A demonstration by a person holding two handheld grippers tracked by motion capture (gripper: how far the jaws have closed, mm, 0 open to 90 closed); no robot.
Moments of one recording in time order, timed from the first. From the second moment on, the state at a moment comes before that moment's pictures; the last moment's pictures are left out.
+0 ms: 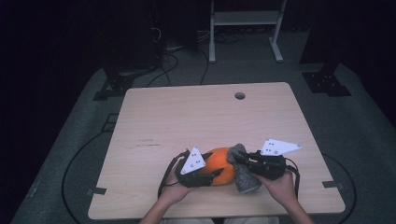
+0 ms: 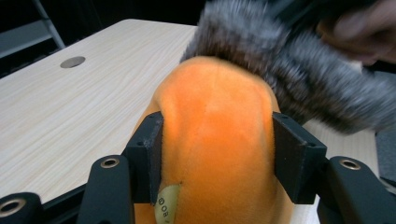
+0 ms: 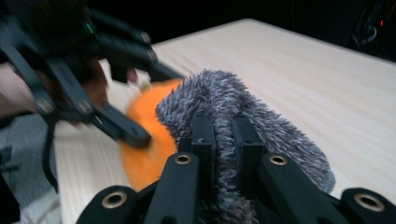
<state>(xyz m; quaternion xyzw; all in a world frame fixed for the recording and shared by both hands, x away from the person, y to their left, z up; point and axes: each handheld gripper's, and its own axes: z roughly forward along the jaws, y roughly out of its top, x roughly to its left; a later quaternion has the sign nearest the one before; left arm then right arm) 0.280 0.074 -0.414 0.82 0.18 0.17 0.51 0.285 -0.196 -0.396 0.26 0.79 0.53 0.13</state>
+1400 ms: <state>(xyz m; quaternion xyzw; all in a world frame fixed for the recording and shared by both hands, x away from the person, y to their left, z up) 0.299 0.085 -0.426 0.83 0.20 0.14 0.50 0.282 -0.206 -0.390 0.27 0.78 0.55 0.13</state>
